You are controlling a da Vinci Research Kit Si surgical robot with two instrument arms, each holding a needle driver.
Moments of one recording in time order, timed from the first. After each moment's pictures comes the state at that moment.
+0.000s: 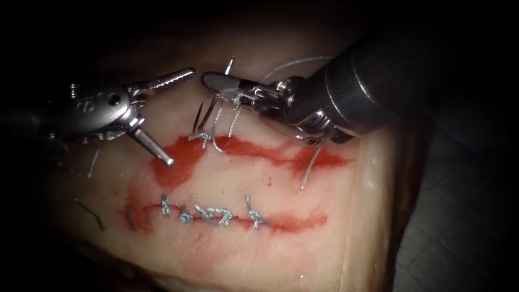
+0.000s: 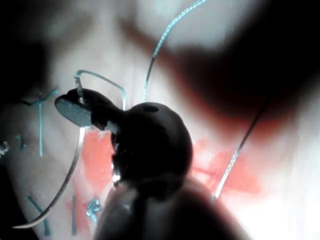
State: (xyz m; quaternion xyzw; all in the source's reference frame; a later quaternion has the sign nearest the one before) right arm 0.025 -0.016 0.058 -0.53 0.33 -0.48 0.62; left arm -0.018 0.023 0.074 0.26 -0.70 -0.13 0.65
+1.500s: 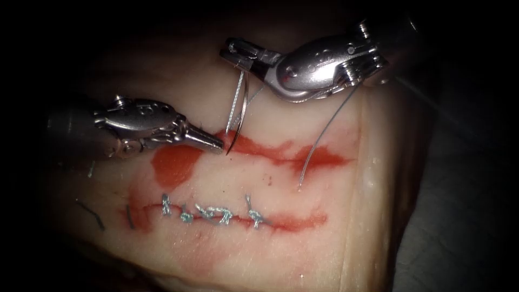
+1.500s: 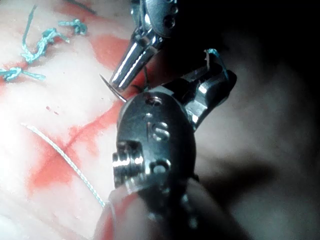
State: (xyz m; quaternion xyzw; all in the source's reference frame) right arm 0.023 -0.014 0.055 -0.60 -0.11 -0.79 0.13; left arm -0.022 0.020 0.086 0.42 -0.52 -0.24 0.71
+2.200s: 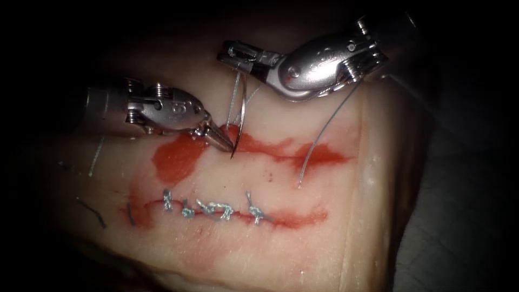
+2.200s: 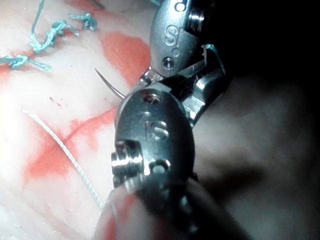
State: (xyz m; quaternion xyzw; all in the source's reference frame) right arm 0.023 -0.013 0.055 -0.62 -0.08 -0.77 0.09; left arm -0.024 0.020 0.091 0.32 -0.38 -0.01 0.87
